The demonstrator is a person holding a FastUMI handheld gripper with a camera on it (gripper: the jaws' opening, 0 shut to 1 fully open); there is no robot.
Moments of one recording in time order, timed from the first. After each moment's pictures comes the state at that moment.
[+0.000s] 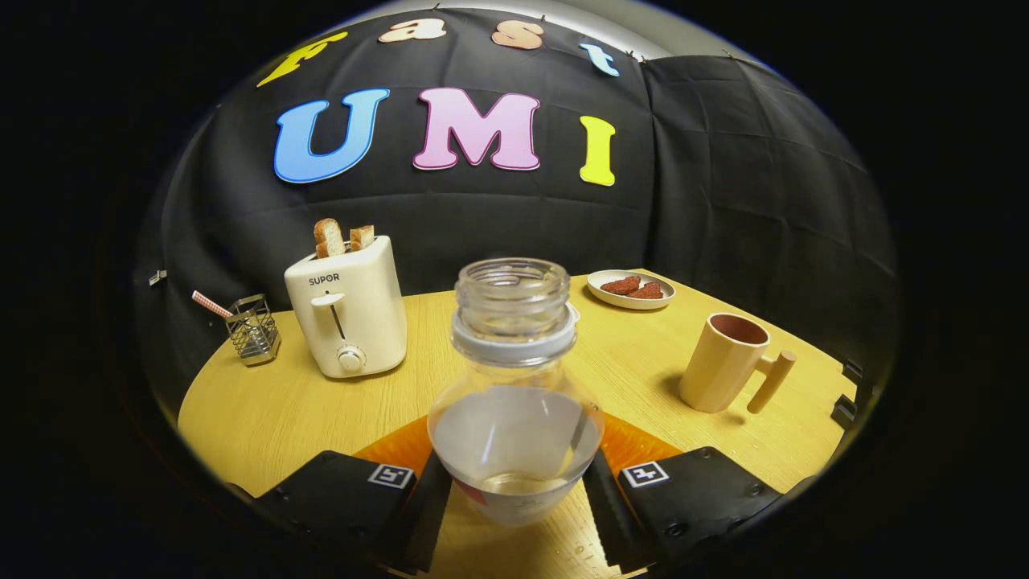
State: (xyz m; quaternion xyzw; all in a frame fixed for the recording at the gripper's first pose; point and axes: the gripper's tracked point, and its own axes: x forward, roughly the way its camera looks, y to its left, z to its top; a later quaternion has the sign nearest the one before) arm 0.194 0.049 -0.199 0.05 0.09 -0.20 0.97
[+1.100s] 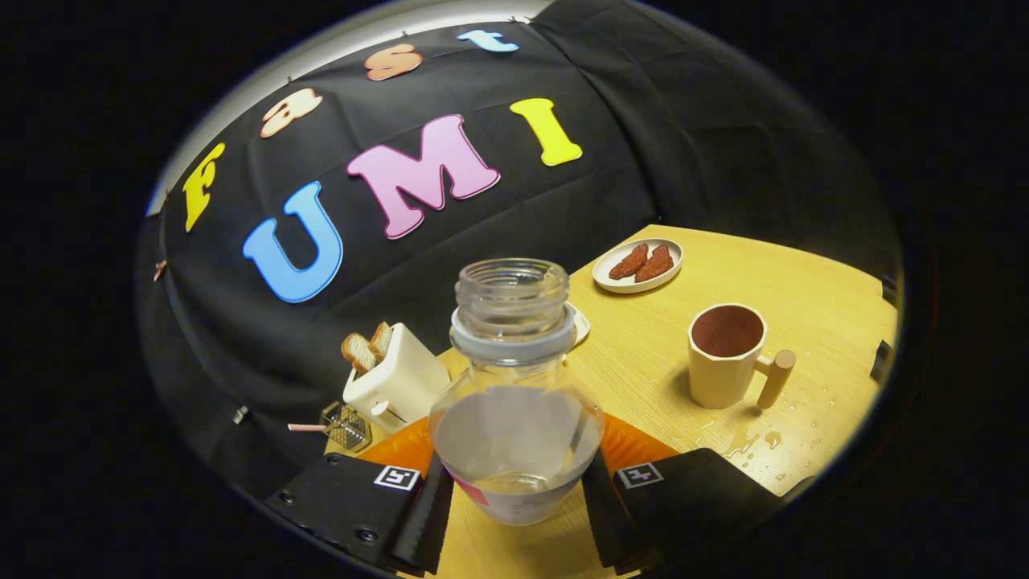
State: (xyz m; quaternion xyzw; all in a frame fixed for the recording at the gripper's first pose) arm 0.169 -0.016 -0.111 0.31 0.08 -0.10 0.94
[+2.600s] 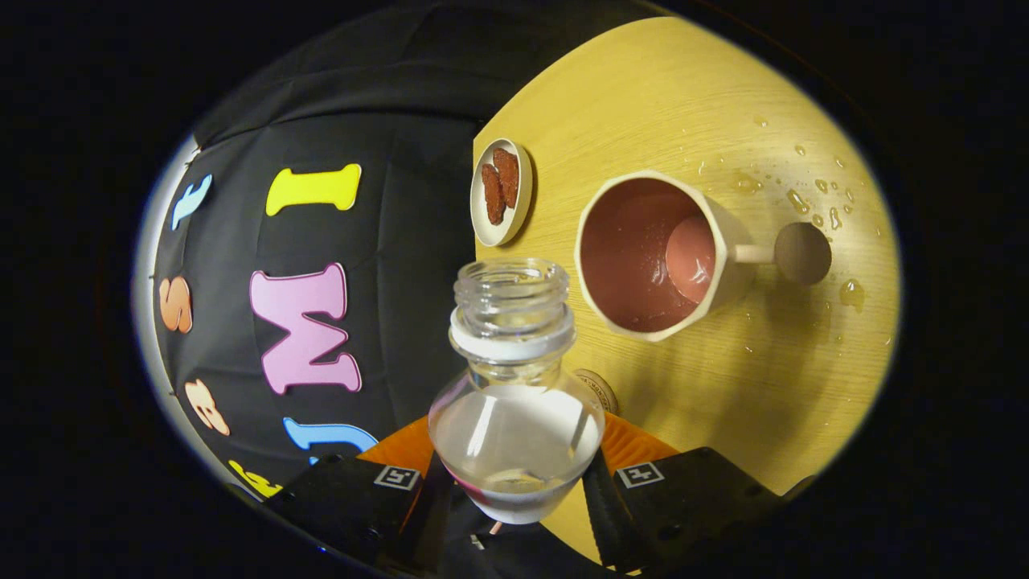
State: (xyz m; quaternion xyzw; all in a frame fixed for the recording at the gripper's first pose) arm 0.226 -0.109 -0.147 0.74 0.12 -0.13 0.65
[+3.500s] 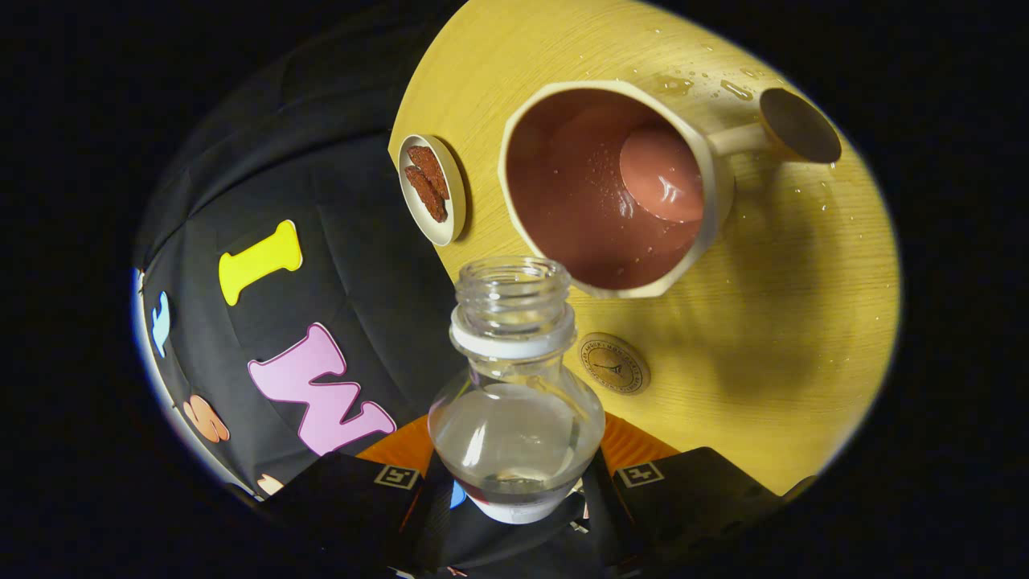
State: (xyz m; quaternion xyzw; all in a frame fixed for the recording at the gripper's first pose) arm 0.246 -0.095 -0.146 0.85 0.15 -0.13 0.49
